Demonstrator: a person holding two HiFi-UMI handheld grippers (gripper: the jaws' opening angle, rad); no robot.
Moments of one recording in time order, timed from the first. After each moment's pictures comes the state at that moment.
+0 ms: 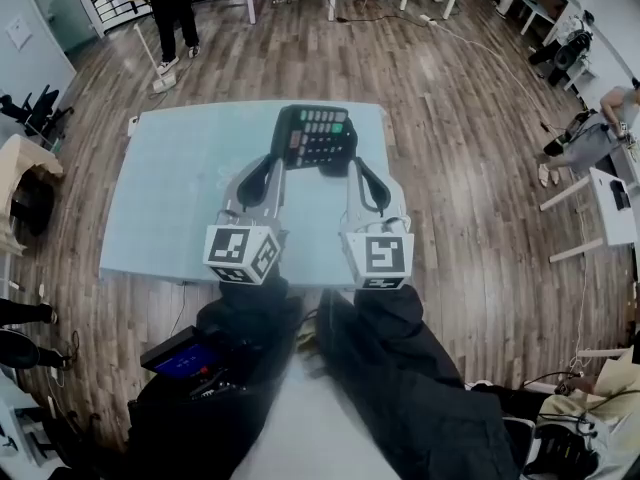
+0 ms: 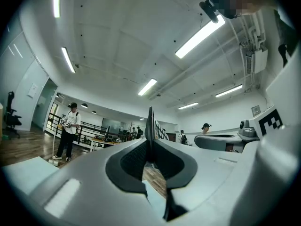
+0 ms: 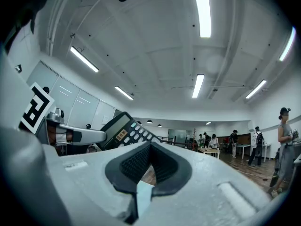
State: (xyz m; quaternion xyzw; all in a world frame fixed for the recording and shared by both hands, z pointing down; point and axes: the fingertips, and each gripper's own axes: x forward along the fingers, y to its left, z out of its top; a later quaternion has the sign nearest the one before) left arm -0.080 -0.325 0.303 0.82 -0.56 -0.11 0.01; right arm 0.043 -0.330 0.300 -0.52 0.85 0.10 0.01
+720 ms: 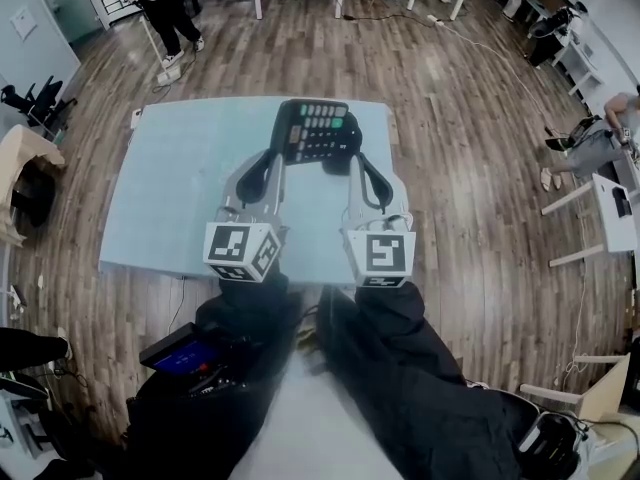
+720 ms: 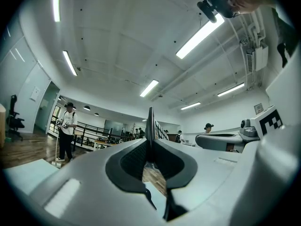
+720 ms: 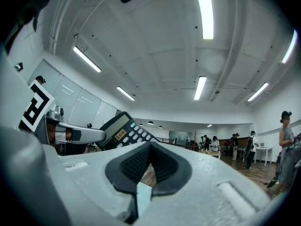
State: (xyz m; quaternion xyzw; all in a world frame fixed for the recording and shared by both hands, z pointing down) left arm -0.088 -0.324 0.298 0.81 -0.58 -0.11 0.00; right arm 0.037 -0.332 0.294 -0.51 0.85 0.12 0.01
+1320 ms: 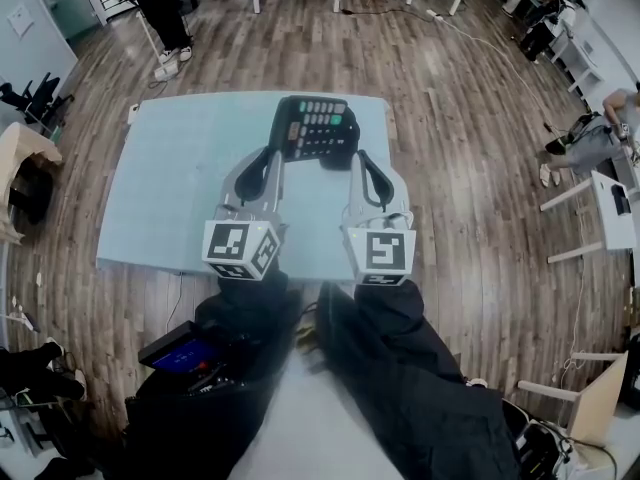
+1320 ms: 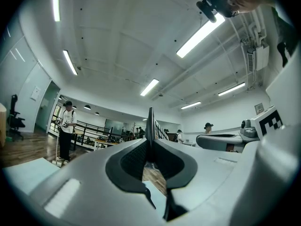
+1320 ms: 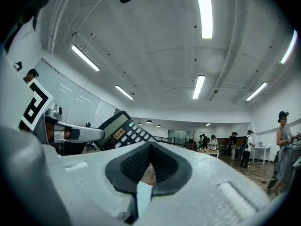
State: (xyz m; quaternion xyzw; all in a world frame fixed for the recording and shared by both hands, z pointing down) left arm -0.086 -0.324 0.301 0.81 -0.58 -0.11 0.00; right arm 0.043 -0.333 0.299 -0.52 0.85 0.11 0.01
